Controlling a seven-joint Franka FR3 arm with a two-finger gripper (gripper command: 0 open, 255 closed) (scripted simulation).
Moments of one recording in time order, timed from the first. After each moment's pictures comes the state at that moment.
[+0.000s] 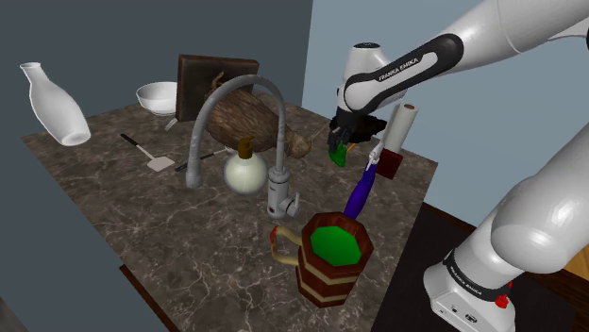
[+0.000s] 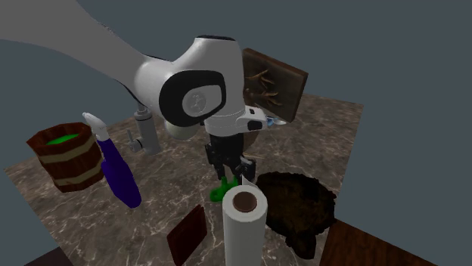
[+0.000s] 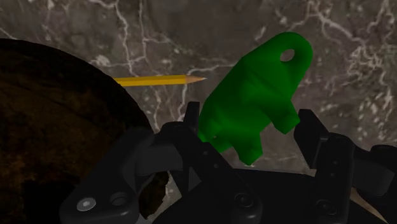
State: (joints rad) arm 0.04 -0.04 -0.07 -2.37 -0.06 2.38 -0.13
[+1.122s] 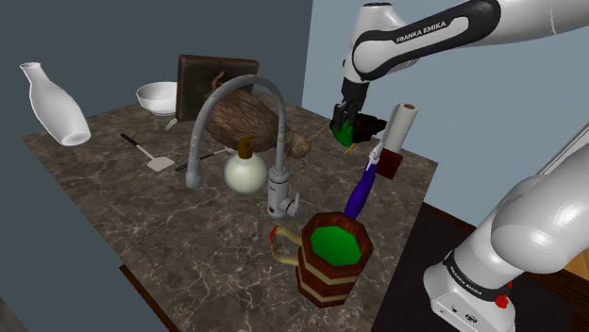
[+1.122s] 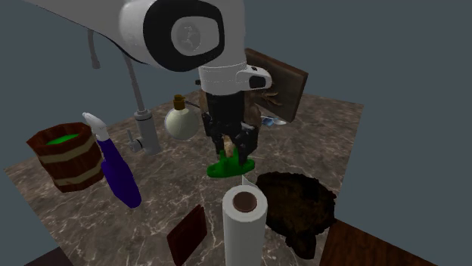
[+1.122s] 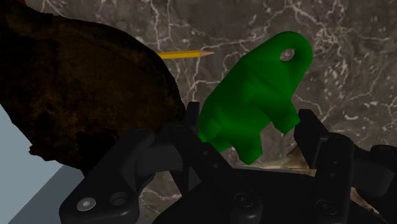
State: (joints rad) arm 0.04 -0.16 -0.07 -2.25 -0.06 2.14 -0.14
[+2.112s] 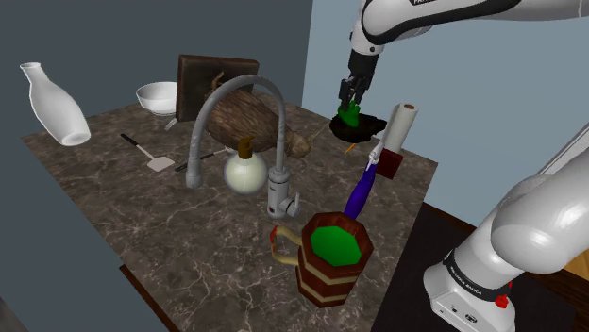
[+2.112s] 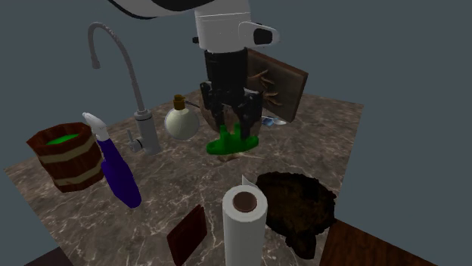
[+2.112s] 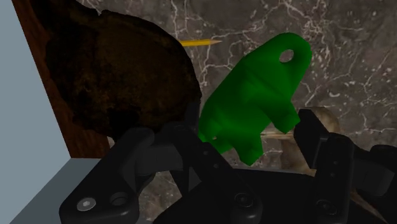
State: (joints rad) arm 0.04 -0.21 -0.07 -2.11 -0.06 1.96 -0.15
